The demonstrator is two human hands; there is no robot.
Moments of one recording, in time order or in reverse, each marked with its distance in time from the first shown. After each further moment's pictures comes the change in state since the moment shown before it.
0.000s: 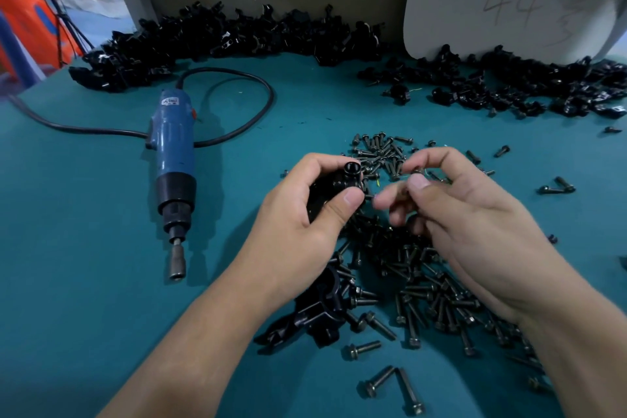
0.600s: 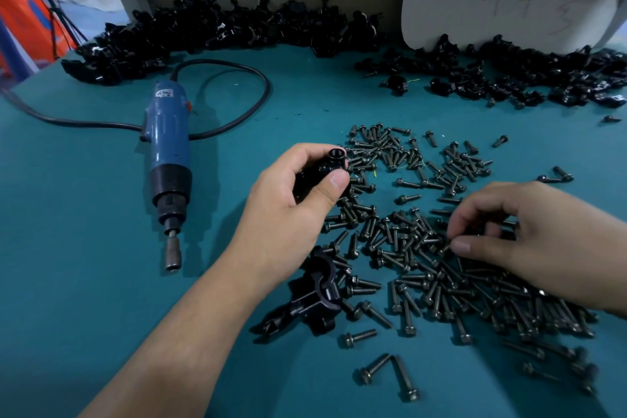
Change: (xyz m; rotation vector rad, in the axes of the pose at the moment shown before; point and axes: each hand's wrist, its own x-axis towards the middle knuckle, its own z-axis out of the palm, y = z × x) left_hand 0.005 -0.006 -0.001 -0.073 0.046 -0.070; right_hand -0.017 -0.012 -0.068 -1.006 -0.109 0.124
